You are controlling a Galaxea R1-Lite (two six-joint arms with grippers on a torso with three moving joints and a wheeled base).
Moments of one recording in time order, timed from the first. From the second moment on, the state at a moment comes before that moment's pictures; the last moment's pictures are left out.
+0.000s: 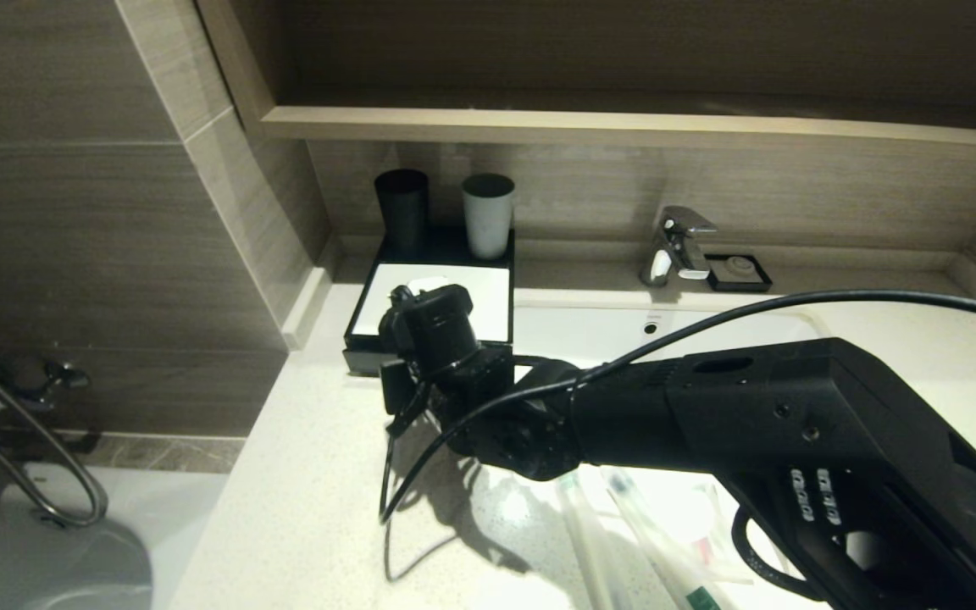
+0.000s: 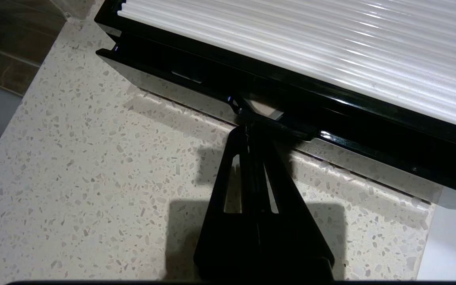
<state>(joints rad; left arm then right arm) -0.01 0.00 0.00 0.00 0.01 0.00 0.93 2.39 -1.88 -0.12 -0.49 0.25</state>
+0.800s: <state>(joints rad) -0.01 0.00 0.00 0.00 0.01 0.00 0.93 2.40 -1.89 -0.12 -0.49 0.25</state>
